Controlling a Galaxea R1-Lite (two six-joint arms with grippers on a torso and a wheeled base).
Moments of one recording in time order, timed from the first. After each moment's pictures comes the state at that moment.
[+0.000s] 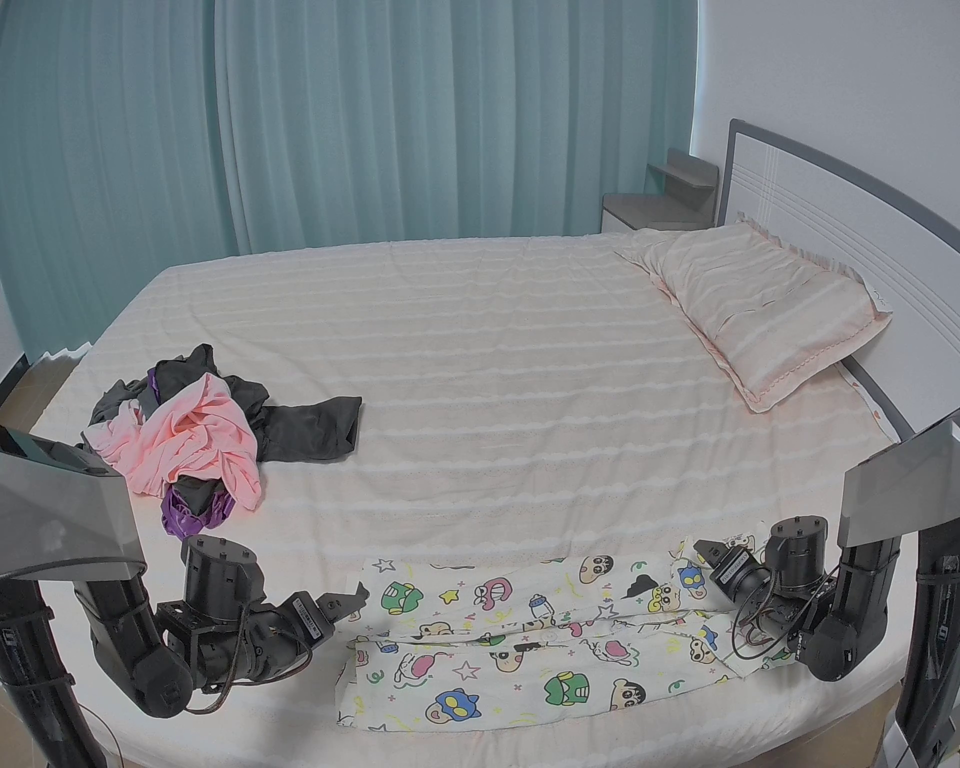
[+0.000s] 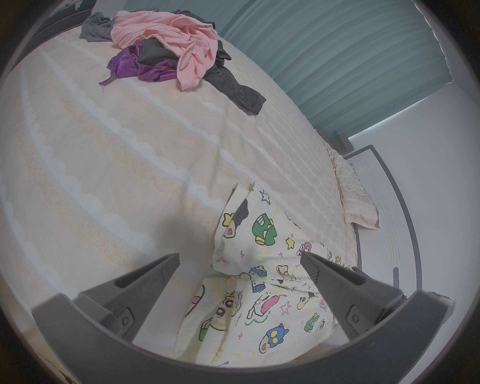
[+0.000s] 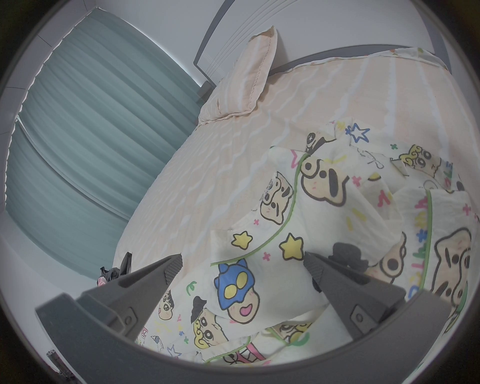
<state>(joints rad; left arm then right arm) -0.35 2.07 -0.21 -1.14 -0.09 -0.93 0.28 2.30 -0.26 -1.47 -0.22 0.96</state>
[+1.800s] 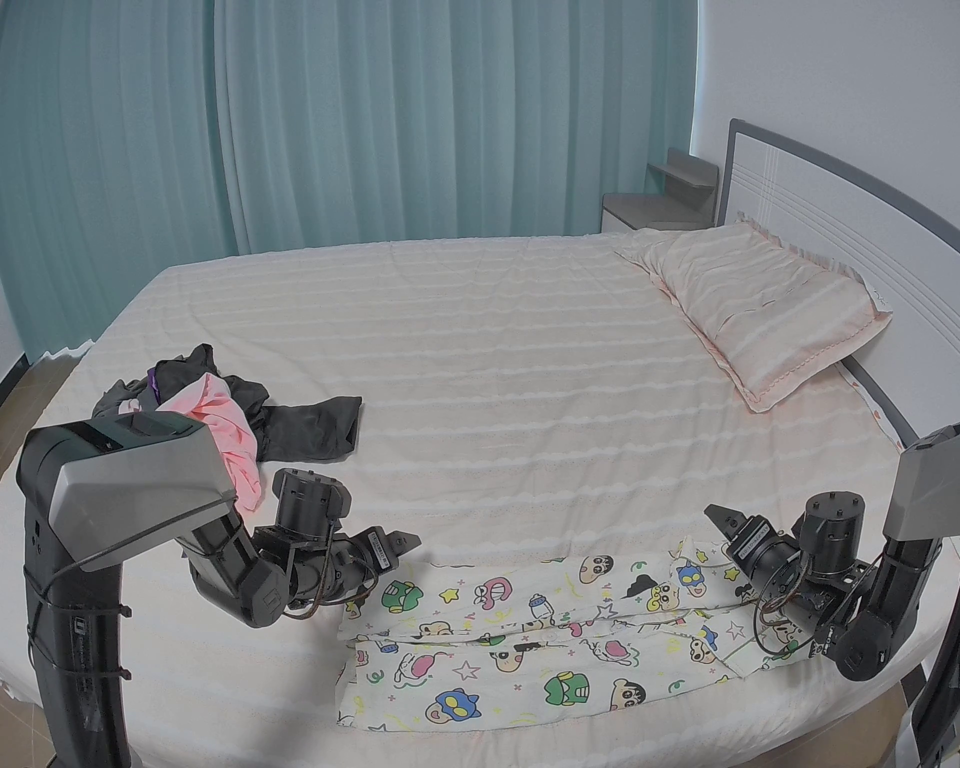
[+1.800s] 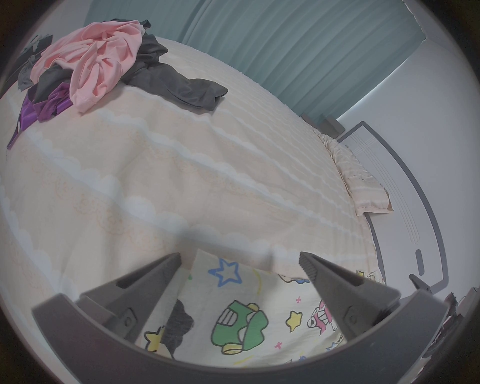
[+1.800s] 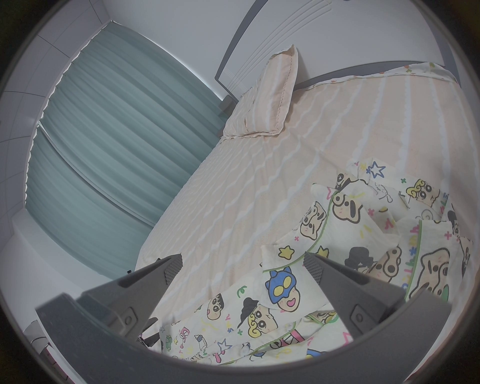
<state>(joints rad) -0.35 2.32 -0.82 -0.81 -0.08 -0.72 0.32 2.09 -0.20 -1.48 -0.21 0.94</state>
